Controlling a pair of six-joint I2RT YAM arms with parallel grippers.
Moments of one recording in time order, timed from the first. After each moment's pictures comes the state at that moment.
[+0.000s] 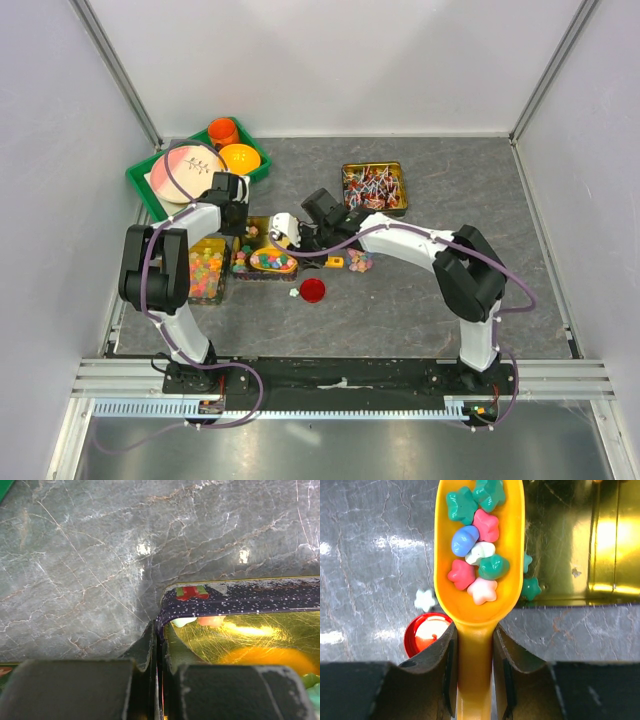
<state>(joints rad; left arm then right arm) -0.12 1.78 1.08 -0.32 -0.07 0.01 0.85 1.94 1.44 -0.41 -0.43 -0.52</state>
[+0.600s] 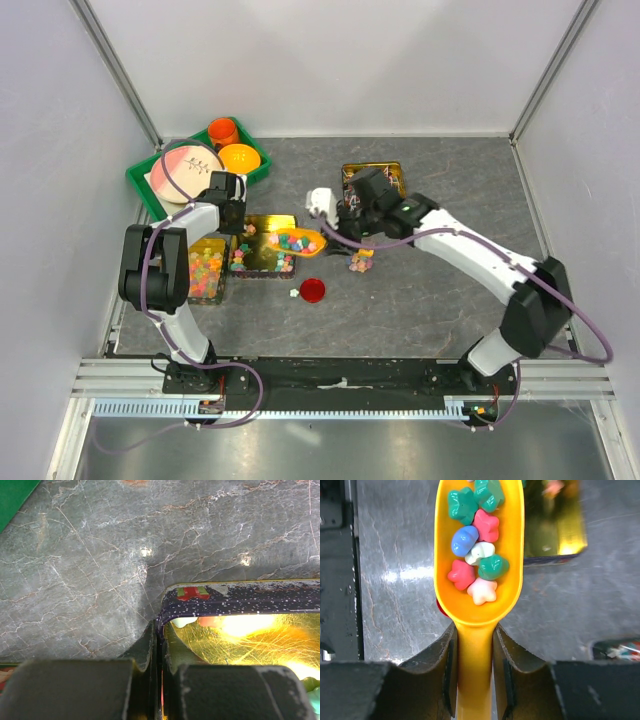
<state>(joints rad) -0.11 1.79 1.09 -0.31 -0.09 0.01 0.74 1.60 1.34 -0.56 -0.56 -0.52</state>
